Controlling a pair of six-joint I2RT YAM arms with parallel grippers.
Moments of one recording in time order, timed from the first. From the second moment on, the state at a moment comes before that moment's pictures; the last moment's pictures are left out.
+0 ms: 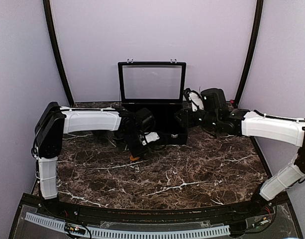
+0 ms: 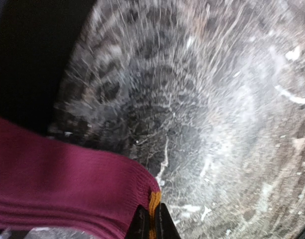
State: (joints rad) left arm -0.86 2.04 1.56 -0.86 0.00 0.27; right arm 0.74 1.44 1.05 -0.08 0.08 0.28
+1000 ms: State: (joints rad) left arm -1.00 1.88 2.16 -1.08 -0.18 0.31; right arm 0.75 1.30 0.95 -0.14 0.23 0.35
